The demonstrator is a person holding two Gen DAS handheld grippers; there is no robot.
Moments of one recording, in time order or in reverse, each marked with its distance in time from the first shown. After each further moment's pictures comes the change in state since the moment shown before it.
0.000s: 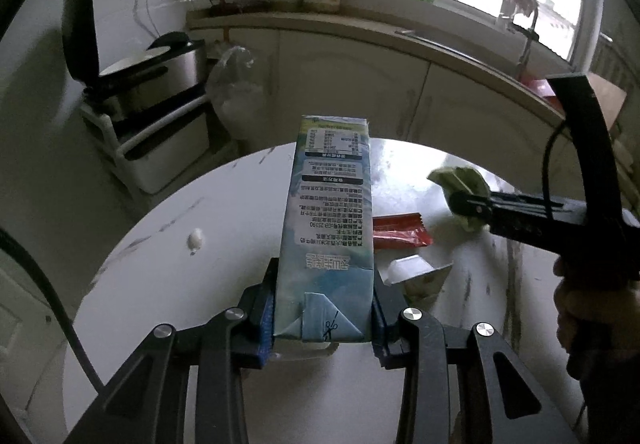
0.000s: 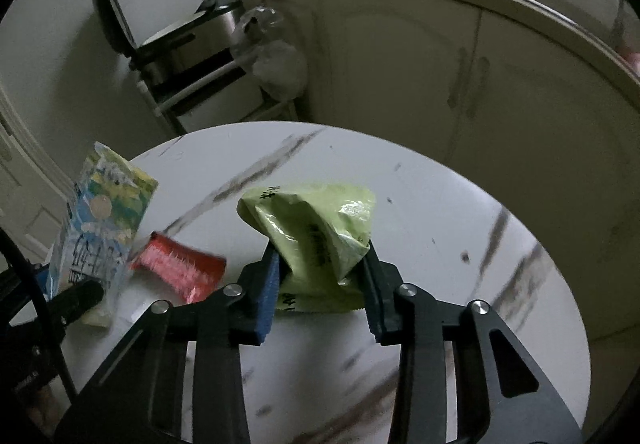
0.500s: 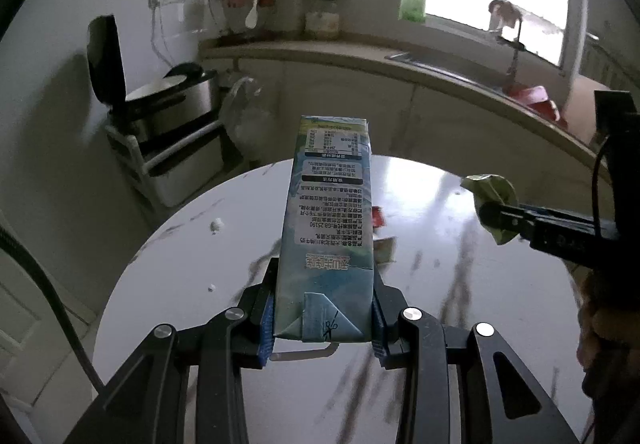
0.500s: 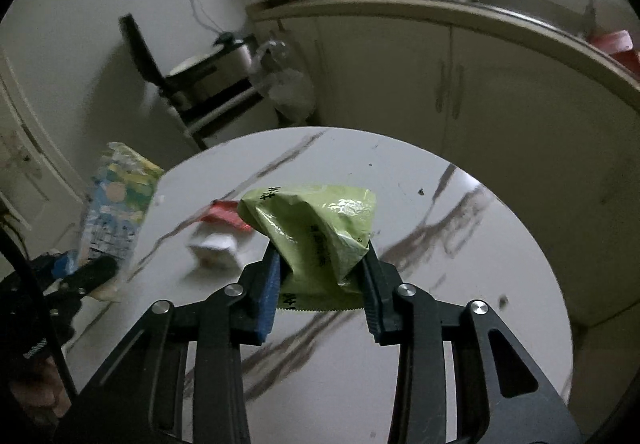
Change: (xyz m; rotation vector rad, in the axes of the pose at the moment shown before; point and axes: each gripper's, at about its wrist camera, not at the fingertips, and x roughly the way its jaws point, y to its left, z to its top) left arm -0.105 -0.048 -0.053 0.025 -0.085 0.036; right arm -0.094 -0.005 -0.046 0.041 -0.103 0.066
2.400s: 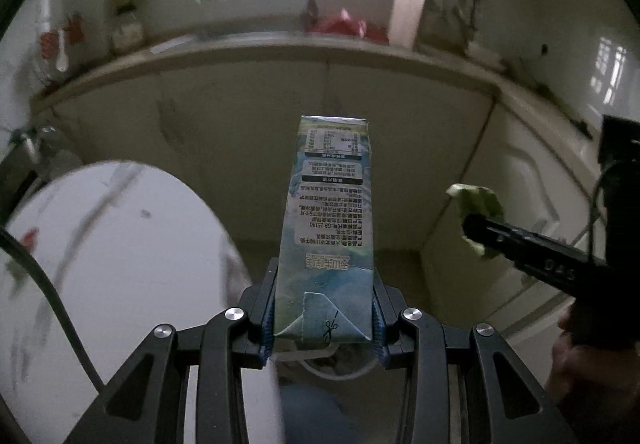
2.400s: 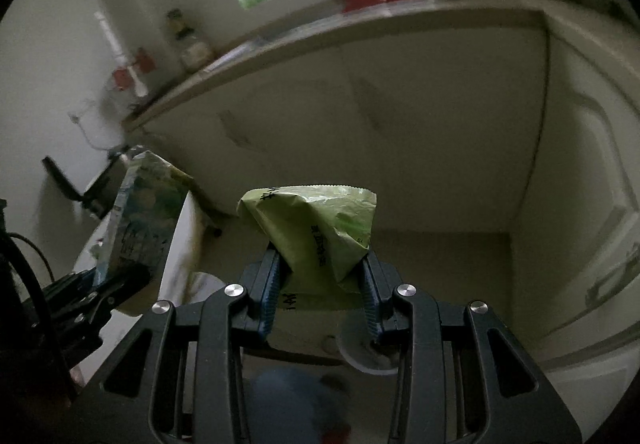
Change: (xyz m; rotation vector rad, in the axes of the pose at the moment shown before) left arm 0.017 -0.322 -0.027 0.306 0.139 -0.300; right arm -0.224 -0.298 -0.187 0.450 -0.194 -0.226
